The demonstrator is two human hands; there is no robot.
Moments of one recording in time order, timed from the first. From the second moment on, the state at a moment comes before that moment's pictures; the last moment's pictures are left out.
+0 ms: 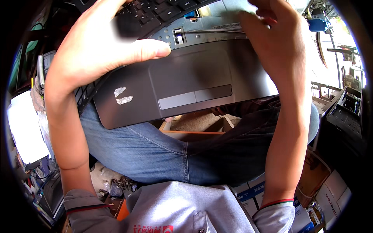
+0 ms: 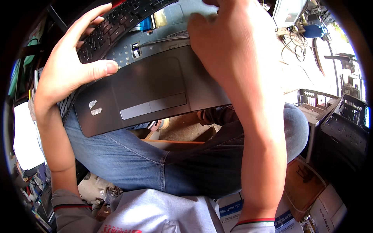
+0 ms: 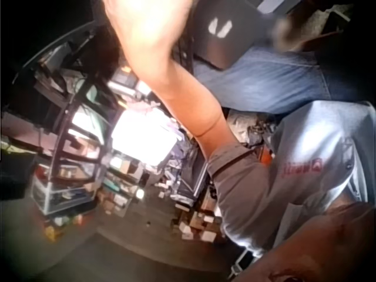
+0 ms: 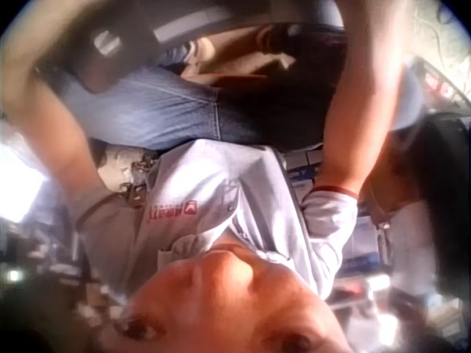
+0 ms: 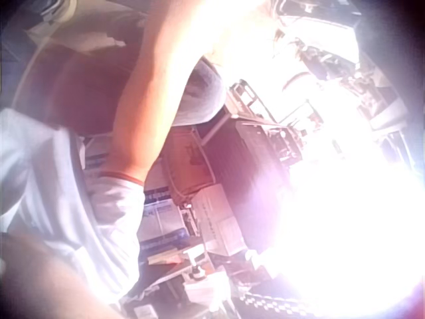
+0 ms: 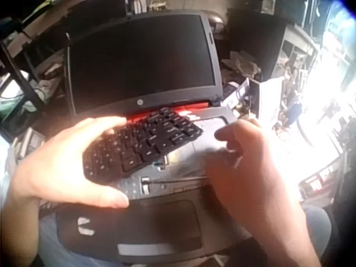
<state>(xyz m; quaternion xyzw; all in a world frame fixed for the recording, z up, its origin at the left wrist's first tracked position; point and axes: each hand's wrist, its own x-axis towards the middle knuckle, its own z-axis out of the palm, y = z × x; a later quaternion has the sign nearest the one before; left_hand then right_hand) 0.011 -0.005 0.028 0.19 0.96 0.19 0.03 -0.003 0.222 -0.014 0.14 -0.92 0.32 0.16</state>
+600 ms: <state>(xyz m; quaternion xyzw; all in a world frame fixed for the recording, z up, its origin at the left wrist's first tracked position) -0.001 -0.020 0.020 0.09 0.95 0.30 0.07 -0.010 0.232 0.009 0.07 -0.86 0.50 -0.05</state>
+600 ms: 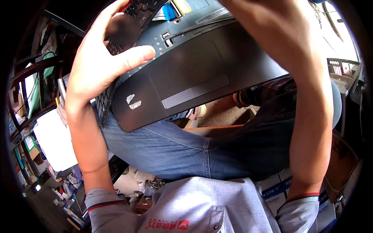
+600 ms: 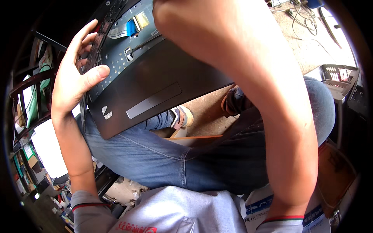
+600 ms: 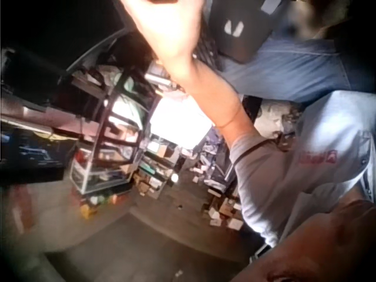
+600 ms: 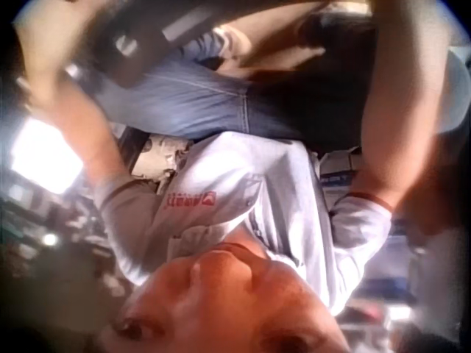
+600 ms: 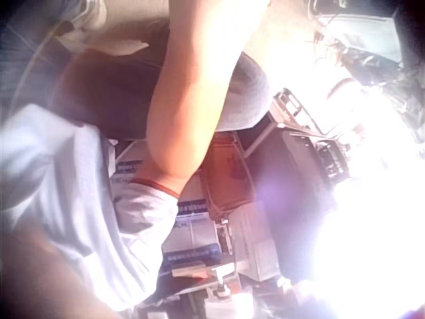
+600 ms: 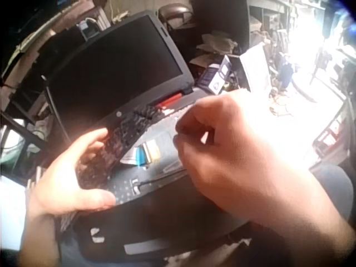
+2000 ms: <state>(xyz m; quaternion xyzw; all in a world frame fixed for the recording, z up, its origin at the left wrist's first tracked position) 0.052 0.068 -0.030 0.11 0.98 0.13 -0.11 -0.071 0.243 -0.024 0.51 -0.80 0.19 0.24</state>
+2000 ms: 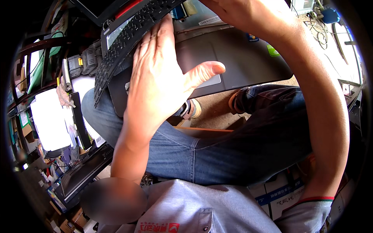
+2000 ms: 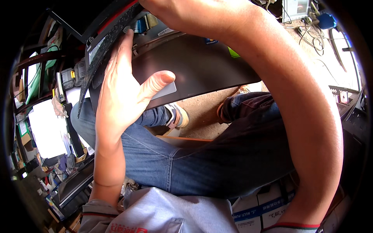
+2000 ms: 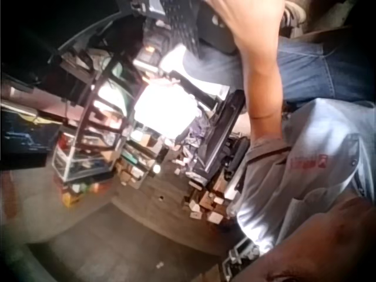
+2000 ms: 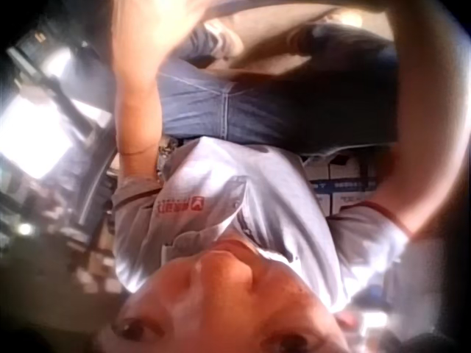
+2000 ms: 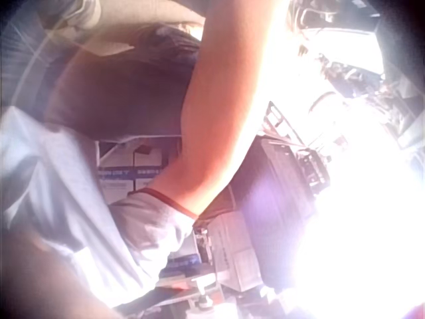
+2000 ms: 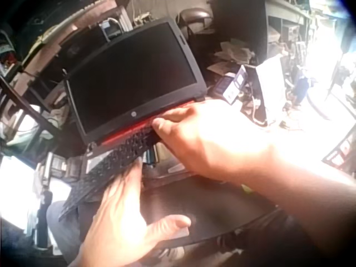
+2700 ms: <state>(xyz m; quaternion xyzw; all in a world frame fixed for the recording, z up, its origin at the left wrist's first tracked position) 0.043 0.090 -0.023 0.04 0.97 0.20 -0.10 -0.064 0.243 -0.015 0.52 -0.80 0.15 0.26</state>
